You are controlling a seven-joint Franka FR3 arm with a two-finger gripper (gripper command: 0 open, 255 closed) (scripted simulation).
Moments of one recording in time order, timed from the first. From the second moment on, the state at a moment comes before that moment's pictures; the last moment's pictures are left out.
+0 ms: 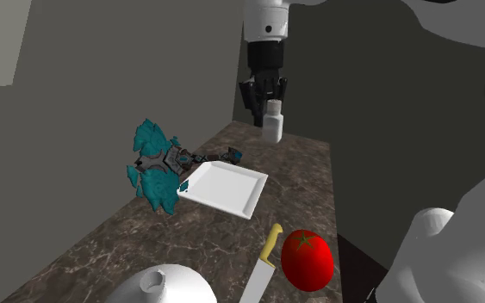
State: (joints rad) arm 0.27 -0.20 0.12 -1.65 0.03 1.27 0.27
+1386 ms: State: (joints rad) arm 0.44 -0.01 0.35 -1.52 0.08 1.34 0.69
